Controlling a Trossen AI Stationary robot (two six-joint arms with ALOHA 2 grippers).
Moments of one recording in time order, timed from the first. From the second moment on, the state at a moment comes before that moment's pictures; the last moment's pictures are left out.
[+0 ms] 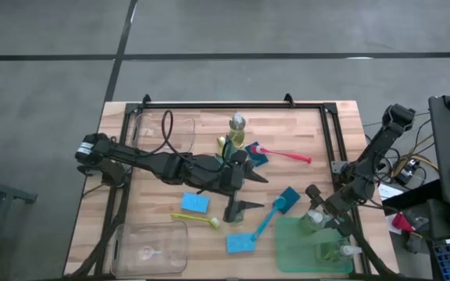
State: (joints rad) left arm -0.26 1.68 1.63 -0.06 -0.07 -0.01; right arm 0.95 0.65 0.12 0.50 0.34 0.14
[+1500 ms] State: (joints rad) left arm -0.26 1.68 1.63 -0.02 -0.07 0.00; right arm 1.16 0.51 0.02 0.29 0.52 0.34
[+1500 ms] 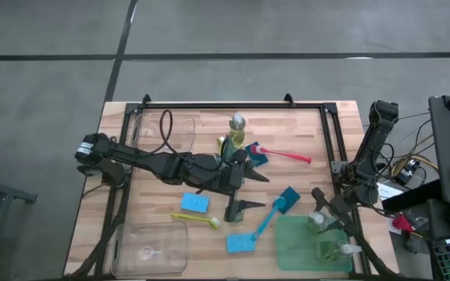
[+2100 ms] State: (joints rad) left arm -0.26 1.68 1.63 -0.02 -0.07 0.00; right arm 1.16 0.51 0.04 0.31 0.52 0.33
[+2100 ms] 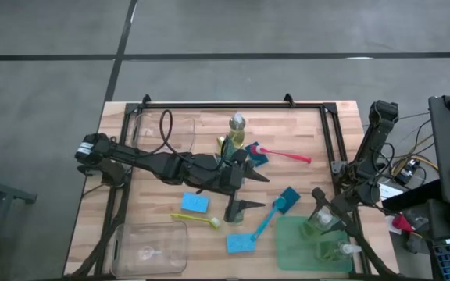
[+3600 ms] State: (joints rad) left arm -0.26 1.68 1.61 -0.01 -0.07 0.00; right arm 1.16 0.52 0.11 0.22 0.60 0.42
